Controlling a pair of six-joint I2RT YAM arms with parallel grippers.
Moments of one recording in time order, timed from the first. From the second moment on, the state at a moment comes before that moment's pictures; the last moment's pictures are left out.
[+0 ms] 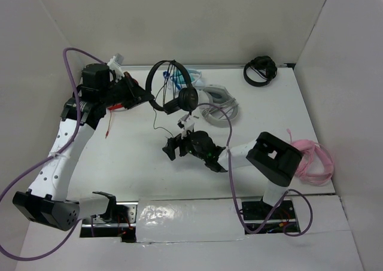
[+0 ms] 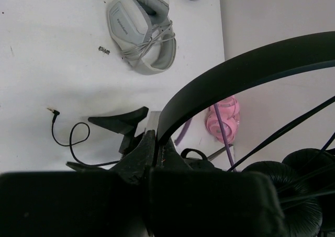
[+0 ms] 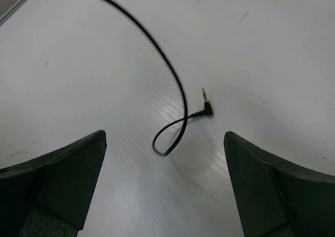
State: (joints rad) left arm -0.22 1.23 1.43 -0.68 0.40 -0.74; right arm 0.94 1.72 0.65 0.80 0.03 0.30
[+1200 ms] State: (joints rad) left arm -0.14 1.16 1.35 -0.59 0.52 -0.56; right arm 0.46 1.39 0.52 0.53 0.05 0.51
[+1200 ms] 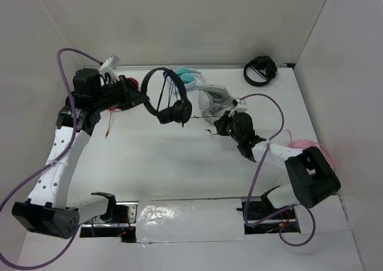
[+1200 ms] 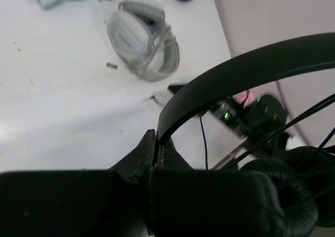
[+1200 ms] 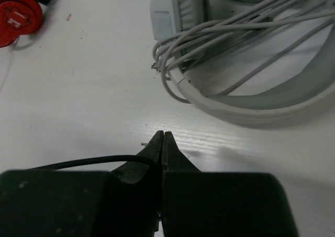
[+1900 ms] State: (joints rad) left arm -0.47 1.48 1.08 -0.47 0.11 -0.40; right arm 0.32 1.46 1.21 -0.30 -0.23 0.27
